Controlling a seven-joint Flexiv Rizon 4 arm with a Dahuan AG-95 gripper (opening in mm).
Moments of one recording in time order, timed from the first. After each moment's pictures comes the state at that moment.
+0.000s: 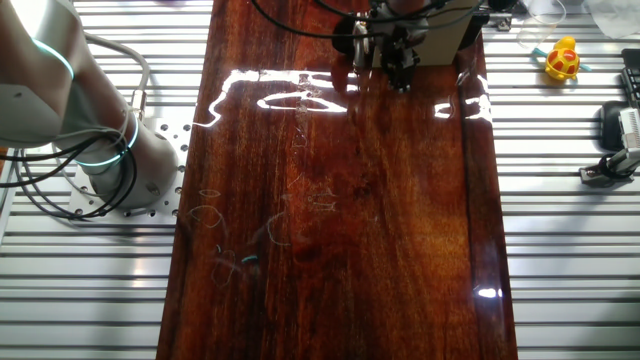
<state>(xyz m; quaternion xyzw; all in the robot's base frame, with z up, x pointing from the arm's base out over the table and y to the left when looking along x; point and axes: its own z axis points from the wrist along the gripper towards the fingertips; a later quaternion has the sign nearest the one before) 0.469 0.138 0.144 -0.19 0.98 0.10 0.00</state>
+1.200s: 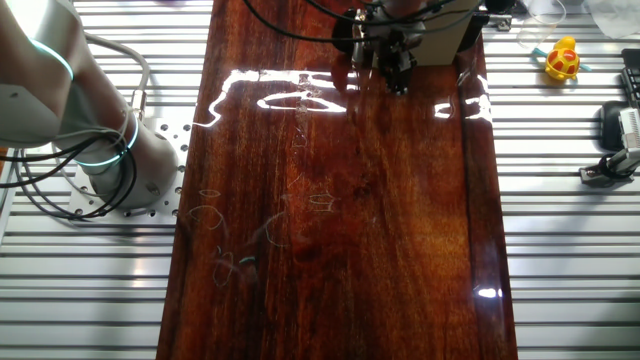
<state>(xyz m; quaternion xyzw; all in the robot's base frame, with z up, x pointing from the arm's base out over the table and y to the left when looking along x) 0.464 0.132 0.149 -0.21 0.97 0.10 0.00</state>
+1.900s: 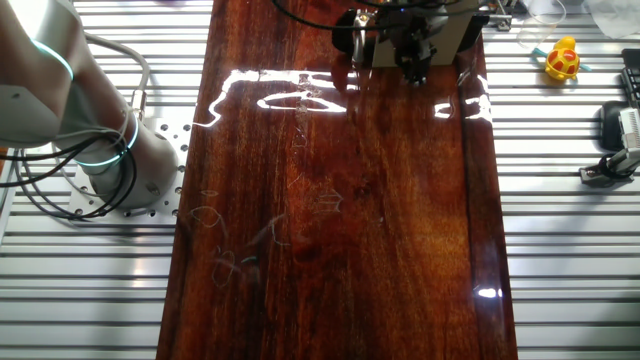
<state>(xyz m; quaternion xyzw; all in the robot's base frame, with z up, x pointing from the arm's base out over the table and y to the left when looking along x) 0.486 0.132 0.168 -0.24 0.97 0.09 0.00</state>
